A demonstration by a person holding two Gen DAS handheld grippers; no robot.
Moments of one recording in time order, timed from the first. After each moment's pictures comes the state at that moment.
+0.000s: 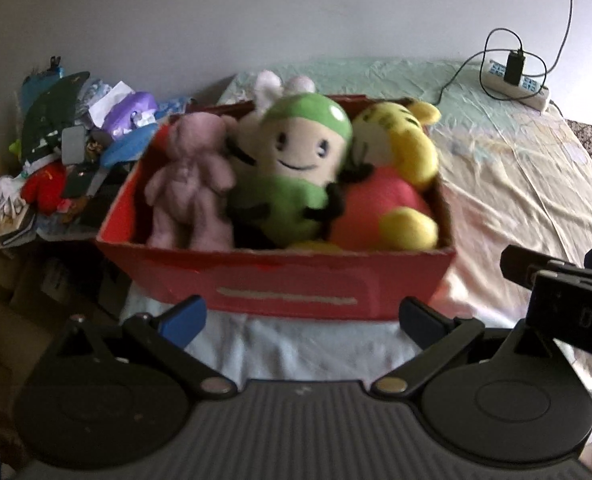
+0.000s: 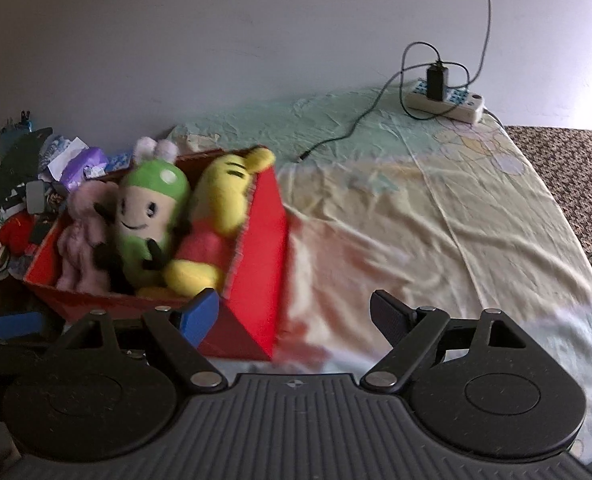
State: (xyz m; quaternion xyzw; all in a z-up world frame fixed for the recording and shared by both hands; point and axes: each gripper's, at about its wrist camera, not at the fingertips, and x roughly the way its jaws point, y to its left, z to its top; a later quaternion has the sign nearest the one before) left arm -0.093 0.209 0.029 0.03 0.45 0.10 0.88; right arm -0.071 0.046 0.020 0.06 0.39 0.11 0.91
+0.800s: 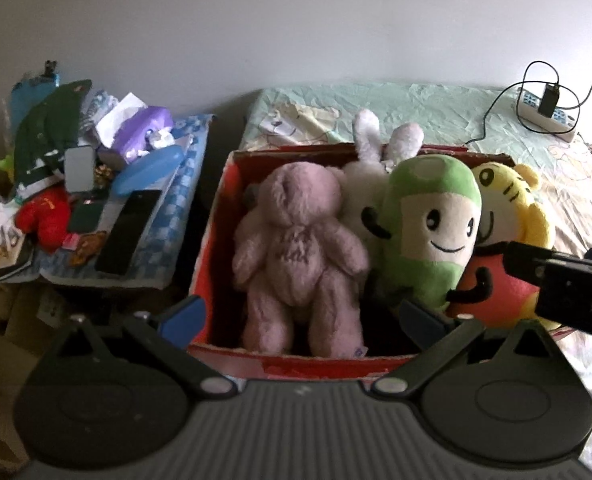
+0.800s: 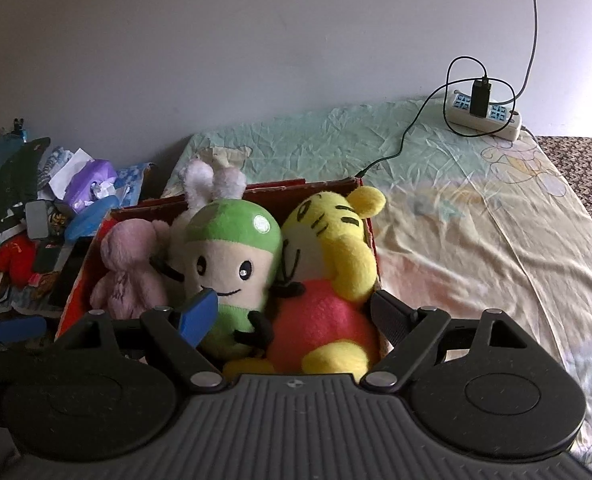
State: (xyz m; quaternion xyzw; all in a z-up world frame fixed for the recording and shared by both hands) left arm -0.040 0.332 0.044 0.02 0.45 0.07 0.89; right arm -0.027 0.150 0.035 0.06 0.40 0.08 0.91
